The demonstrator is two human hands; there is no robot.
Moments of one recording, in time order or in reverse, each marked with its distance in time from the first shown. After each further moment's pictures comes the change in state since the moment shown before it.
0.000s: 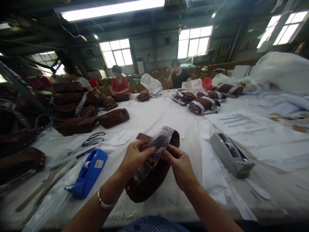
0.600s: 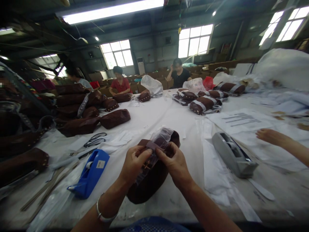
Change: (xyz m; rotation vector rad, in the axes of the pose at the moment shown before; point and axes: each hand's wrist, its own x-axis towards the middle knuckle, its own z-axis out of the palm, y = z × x) left_hand -0.017 -0.001 0.003 0.232 0.115 0.049; right_hand 0.004 -0.003 0.017 -0.168 0.041 -0.064
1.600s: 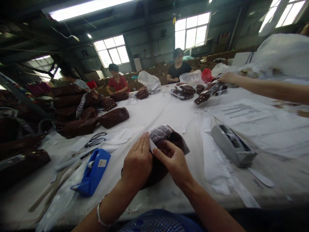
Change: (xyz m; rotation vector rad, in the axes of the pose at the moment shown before) left_hand -0.011 -0.019 0.012 1.050 0.148 0.536; right_hand -0.015 -0.012 0.000 0.047 -0.106 -0.023
